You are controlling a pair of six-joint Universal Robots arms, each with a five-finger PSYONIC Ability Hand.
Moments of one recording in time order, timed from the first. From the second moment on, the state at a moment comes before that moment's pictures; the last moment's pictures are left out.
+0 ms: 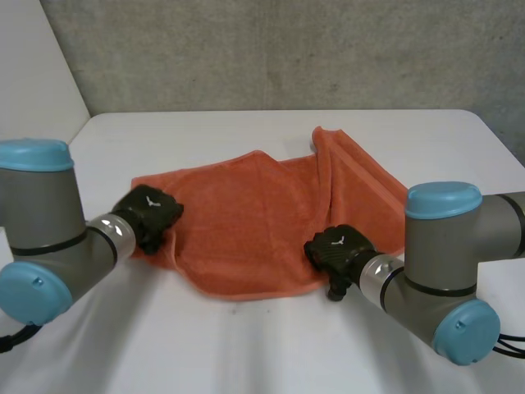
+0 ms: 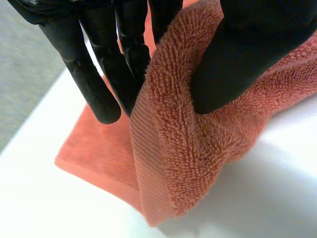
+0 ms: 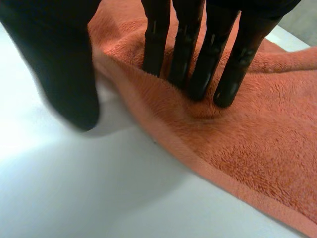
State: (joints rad) left arm 4.39 -2.05 -1.50 3.07 -1.43 3.82; right arm 2.06 -0.97 1.52 0.02 1.34 2.71; left_hand 1.11 1.19 1.18 1.19 0.97; right_hand 0.65 0.74 0.74 0.74 0.58
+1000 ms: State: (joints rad) left arm 4.64 -1.88 -1.61 3.24 -1.43 3.64; right arm 1.62 -0.89 1.42 -0.07 1.22 2.56; left_hand 1.10 1.20 1.19 1.19 0.97; right_hand 0.58 0.67 0.68 0.68 0.48
